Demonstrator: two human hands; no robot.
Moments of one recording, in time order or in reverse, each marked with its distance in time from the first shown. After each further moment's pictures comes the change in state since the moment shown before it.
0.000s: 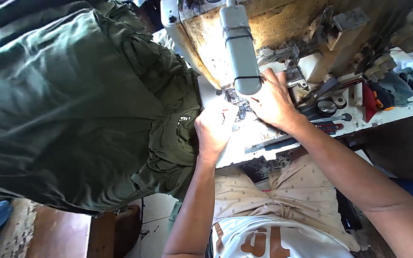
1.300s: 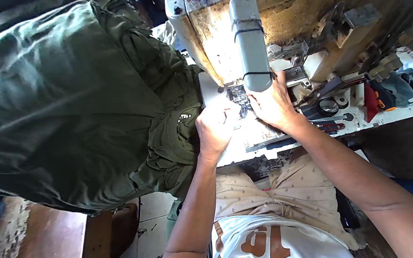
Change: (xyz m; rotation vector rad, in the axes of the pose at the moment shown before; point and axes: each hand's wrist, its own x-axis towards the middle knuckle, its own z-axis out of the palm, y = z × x) left_hand -0.002 -0.002 -0.001 -0.056 0.019 0.039; right_hand -0.001 -0.005 0.012 -0.054 0.106 -0.071
